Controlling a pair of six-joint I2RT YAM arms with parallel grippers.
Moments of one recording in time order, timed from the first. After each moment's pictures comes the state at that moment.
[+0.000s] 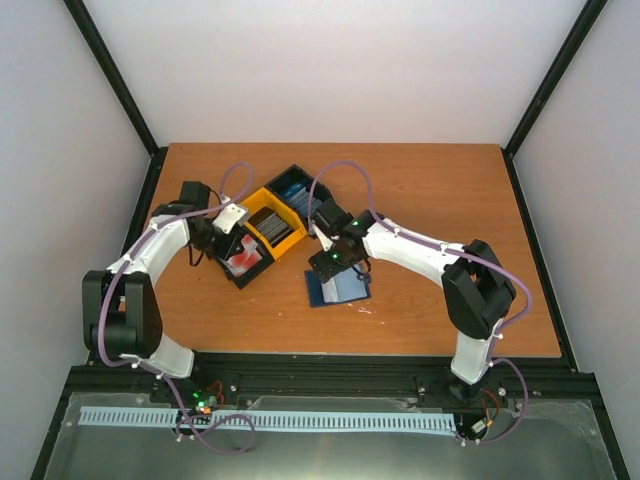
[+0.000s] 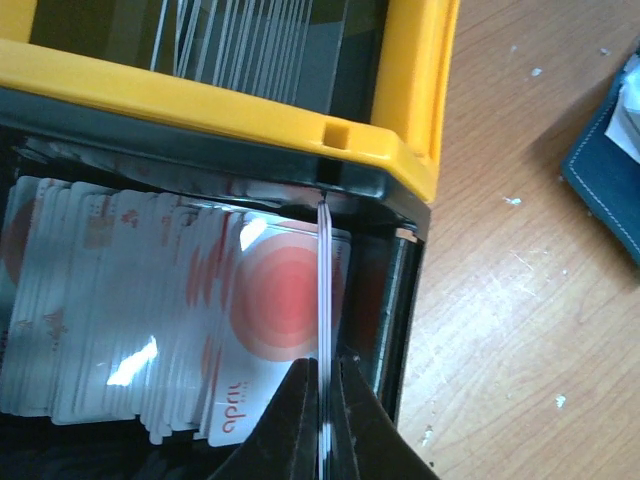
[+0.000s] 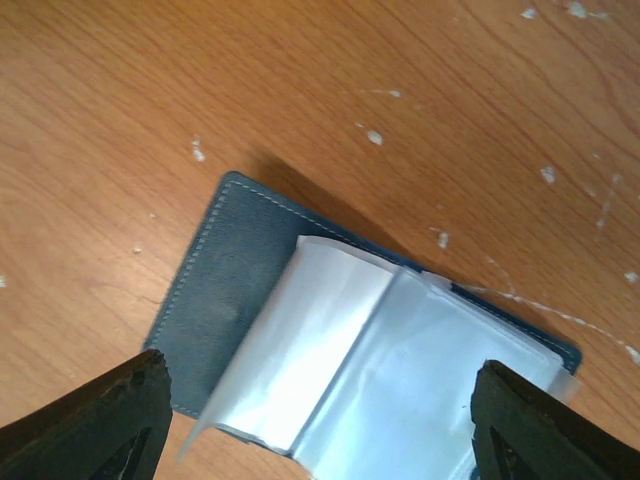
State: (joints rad) left arm -0.05 1.52 1.08 -0.82 0.40 0.44; right arm 0.80 1.82 1.37 -0.79 -0.04 0.15
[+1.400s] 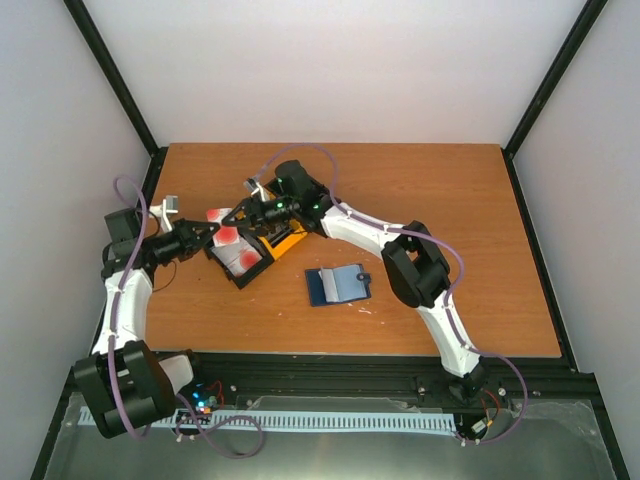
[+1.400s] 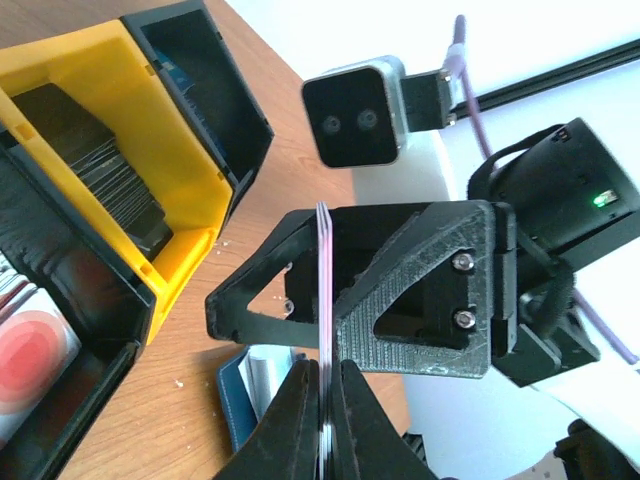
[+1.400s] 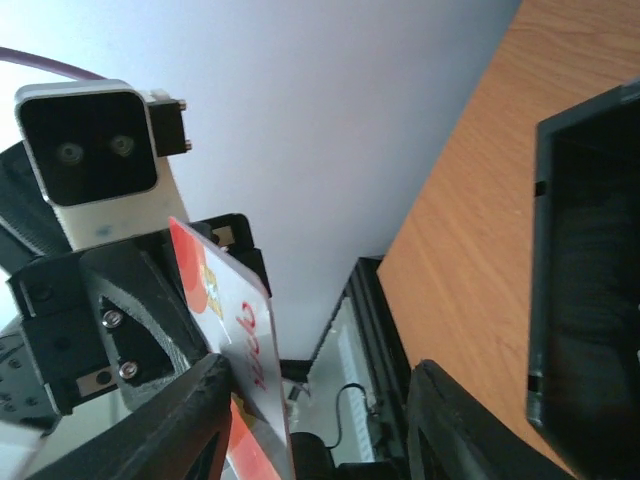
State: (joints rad) left arm 0.36 1.11 0.75 -0.35 1.14 -0.48; right arm 0.80 2.28 1.88 0.01 -0.95 0.97
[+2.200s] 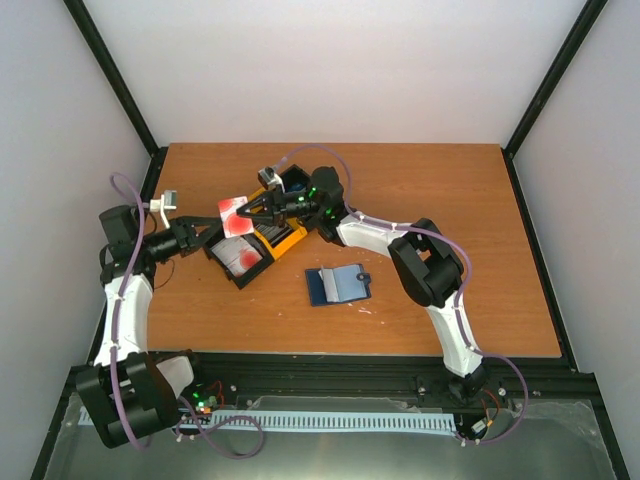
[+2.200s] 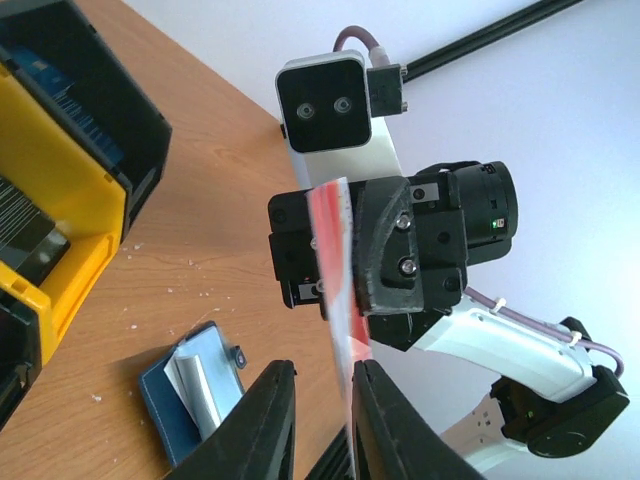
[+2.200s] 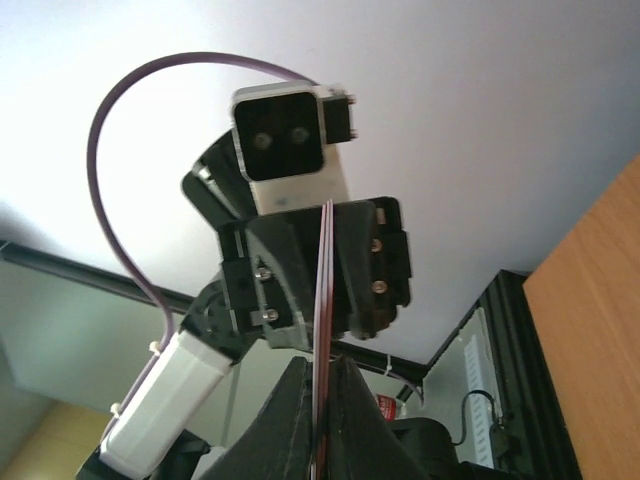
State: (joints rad) left arm 0.36 1.06 0.74 -0.23 1.30 -0.58; right arm 0.74 2.20 1.58 0.83 -1.11 1.48
